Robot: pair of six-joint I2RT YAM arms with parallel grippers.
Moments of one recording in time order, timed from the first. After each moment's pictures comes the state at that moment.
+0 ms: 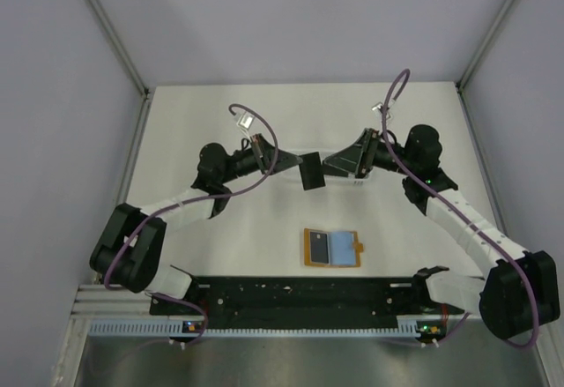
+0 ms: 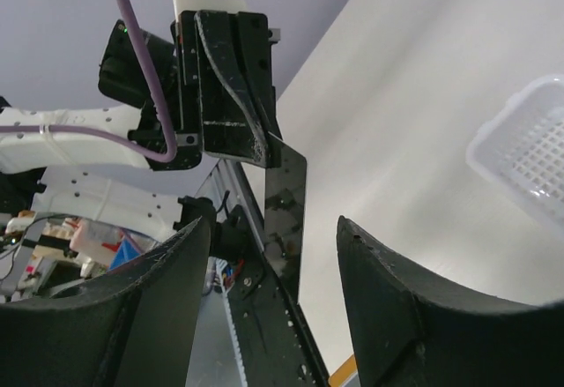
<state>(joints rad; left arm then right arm) -0.44 1.45 0.66 0.99 0.77 -1.16 0.31 1.14 0.77 0.30 -0.84 0.76</state>
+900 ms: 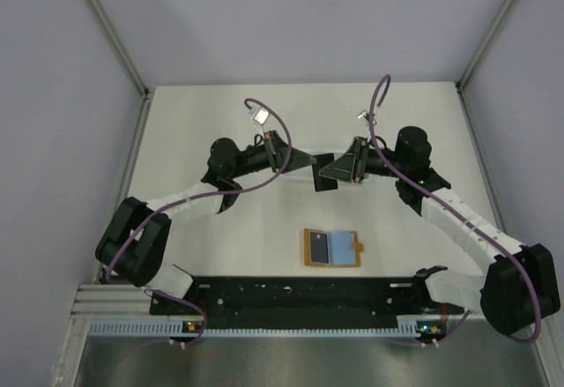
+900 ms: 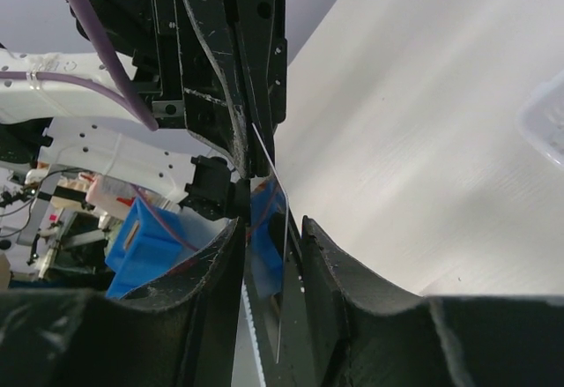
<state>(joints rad) -0.53 1.50 0.77 0.99 0.79 -1.18 0.38 1.17 0.77 0.26 -0.92 0.73</state>
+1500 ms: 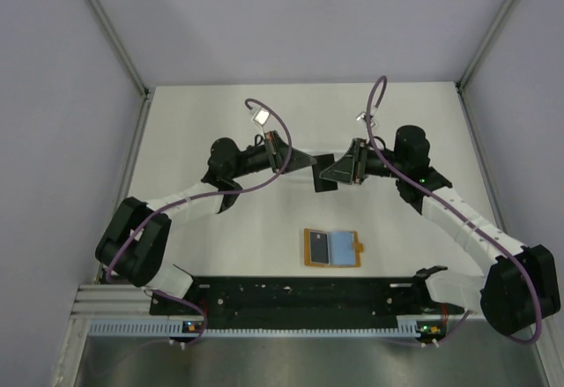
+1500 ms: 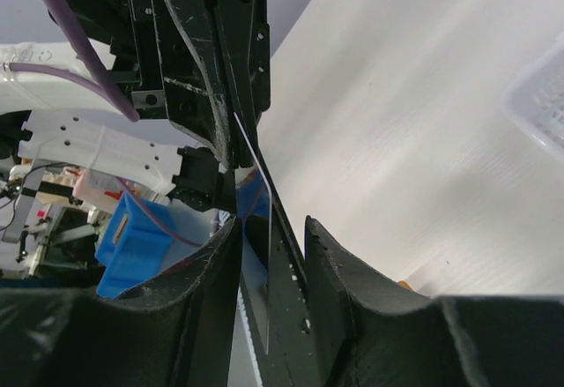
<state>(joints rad) -0.53 1.50 0.77 0.98 0.80 -1.17 0.38 1.17 0.78 0.16 -0.91 0.67</state>
